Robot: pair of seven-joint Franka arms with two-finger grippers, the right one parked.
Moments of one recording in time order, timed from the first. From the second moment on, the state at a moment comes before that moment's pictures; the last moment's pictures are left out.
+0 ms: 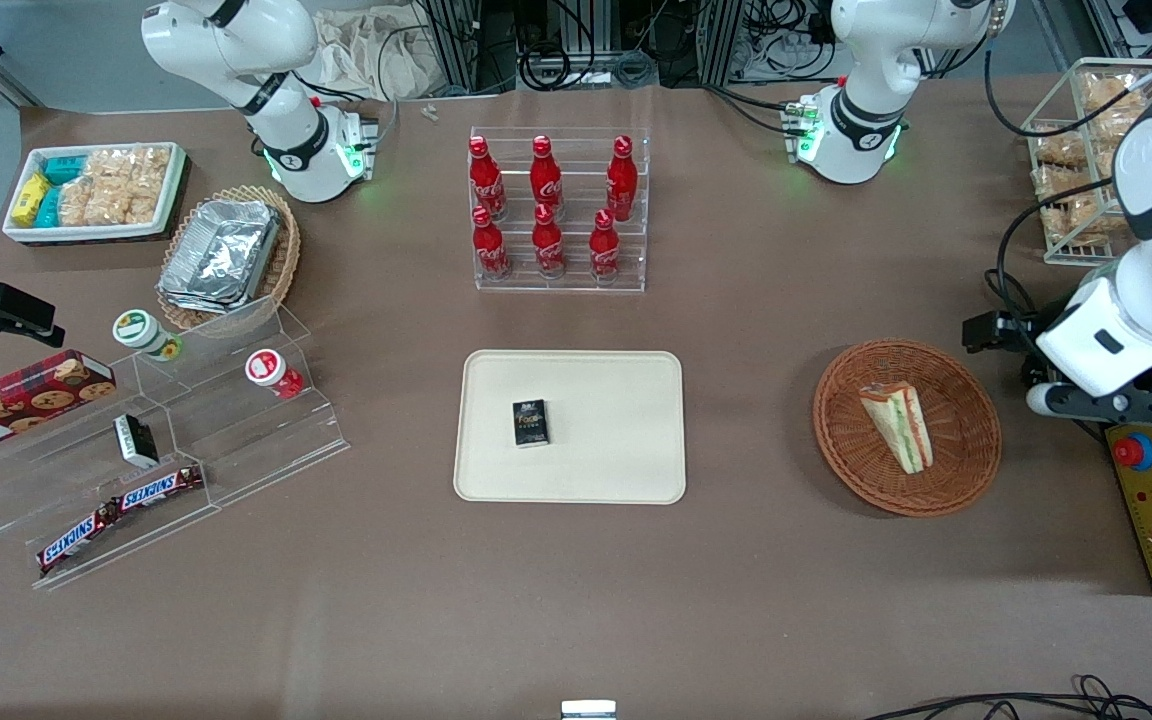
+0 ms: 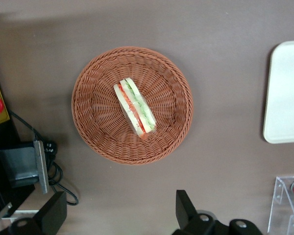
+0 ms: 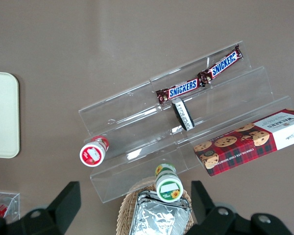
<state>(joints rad) -0.07 0.22 0.00 -1.50 0.02 1.58 0.00</state>
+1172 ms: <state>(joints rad) -0.08 0.25 0.01 -2.06 0.02 2.30 -0.69</state>
